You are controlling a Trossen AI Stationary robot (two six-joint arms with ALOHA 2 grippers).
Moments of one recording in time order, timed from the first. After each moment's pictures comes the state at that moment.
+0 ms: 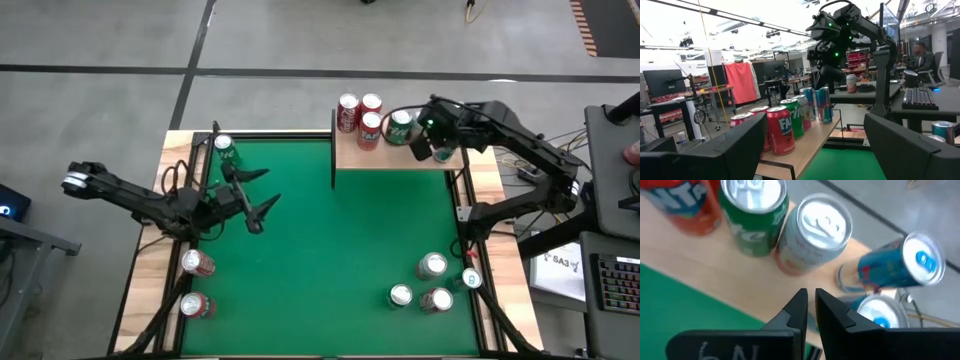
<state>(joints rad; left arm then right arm) -0.26 0.91 0.46 0.76 -0.67 0.31 -0.48 1.28 1.59 -1.49 0.48 0.47</state>
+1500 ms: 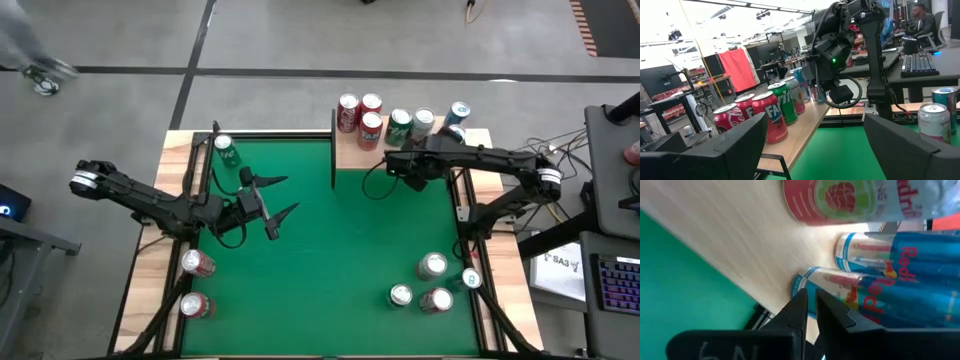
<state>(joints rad) -0.26 1.09 0.60 0.65 -0.67 0.33 -0.30 1.43 1.27 -1.57 0.71 0.46</state>
